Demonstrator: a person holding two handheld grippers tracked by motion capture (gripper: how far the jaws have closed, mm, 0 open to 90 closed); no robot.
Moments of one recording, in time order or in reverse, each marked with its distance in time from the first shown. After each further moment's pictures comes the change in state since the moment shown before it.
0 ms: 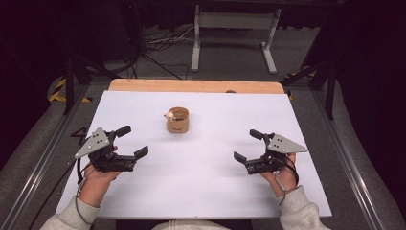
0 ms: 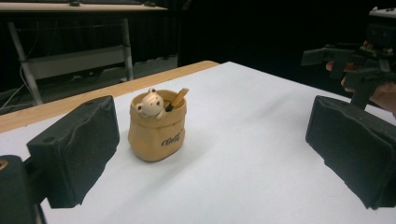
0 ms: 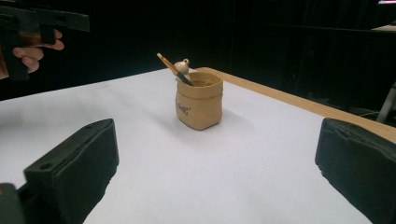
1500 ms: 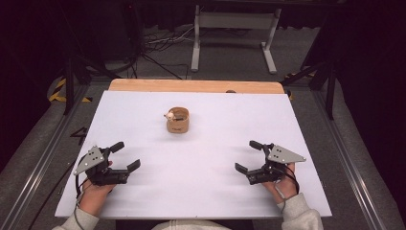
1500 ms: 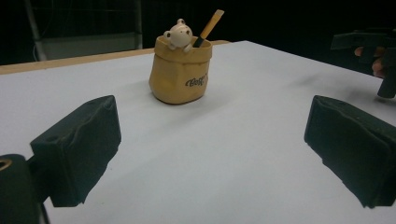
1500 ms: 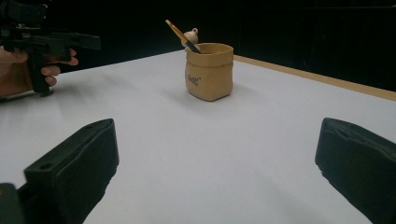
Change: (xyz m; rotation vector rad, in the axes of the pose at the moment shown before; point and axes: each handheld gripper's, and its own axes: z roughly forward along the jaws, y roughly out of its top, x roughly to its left) left arm 0.021 -0.073 -0.012 -0.001 0.037 -0.057; right arm 0.004 -0.036 -0.007 0.025 0.033 0.032
